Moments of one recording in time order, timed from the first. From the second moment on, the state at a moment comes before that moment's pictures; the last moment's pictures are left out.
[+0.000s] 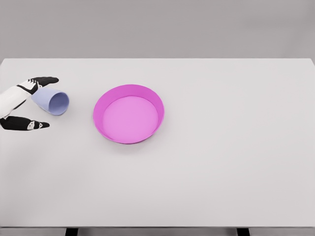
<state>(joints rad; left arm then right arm) -0.06 0.87 -0.11 -1.55 -0.04 -0.61 -0.24 -0.01 0.00 -0.07 -0.01 0.08 -0.06 0.09</state>
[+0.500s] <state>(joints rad) -0.06 0.89 -0.08 -1.45 -0.10 -0.61 -0.28 -0.01 0.00 -0.07 -0.01 0.08 -0.06 0.09</state>
